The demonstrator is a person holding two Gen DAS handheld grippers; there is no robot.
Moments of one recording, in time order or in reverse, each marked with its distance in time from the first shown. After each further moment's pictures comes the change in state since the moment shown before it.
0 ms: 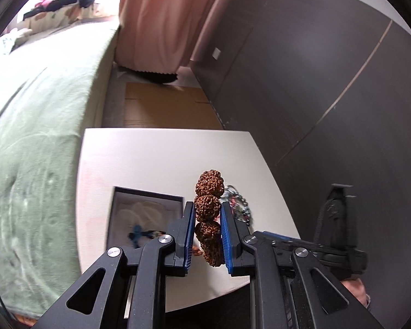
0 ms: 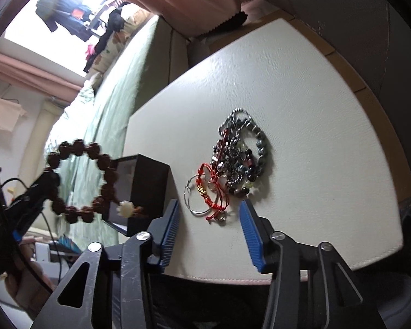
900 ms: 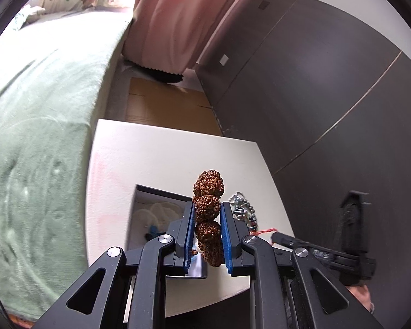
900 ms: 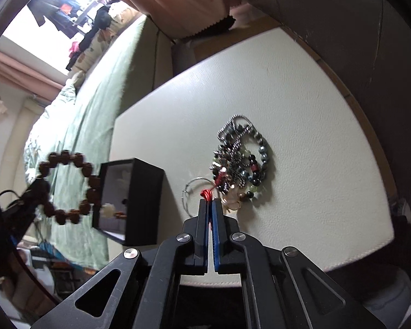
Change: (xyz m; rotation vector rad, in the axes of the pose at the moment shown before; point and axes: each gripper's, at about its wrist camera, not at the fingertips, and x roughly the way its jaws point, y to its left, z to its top) left arm 0.005 0.052 0.001 -0.098 -0.015 -0.078; right arm -0.022 0.031 0.006 -0.015 -0.040 -0.122
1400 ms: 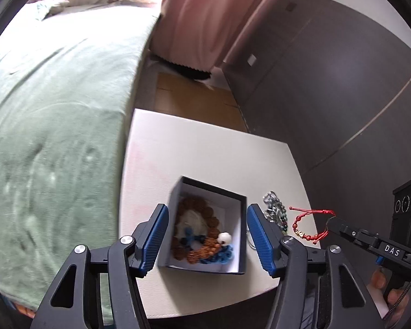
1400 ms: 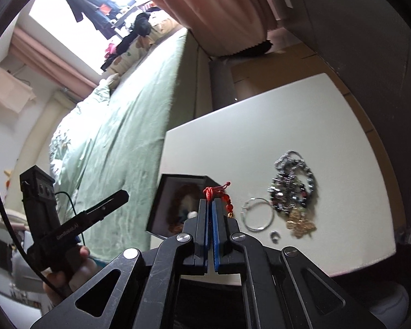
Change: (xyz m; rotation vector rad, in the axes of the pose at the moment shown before) left arm -0.014 0.040 -0.009 -0.068 -0.003 0.130; right arm -0.038 0.074 0.003 -0.126 -0.081 0.119
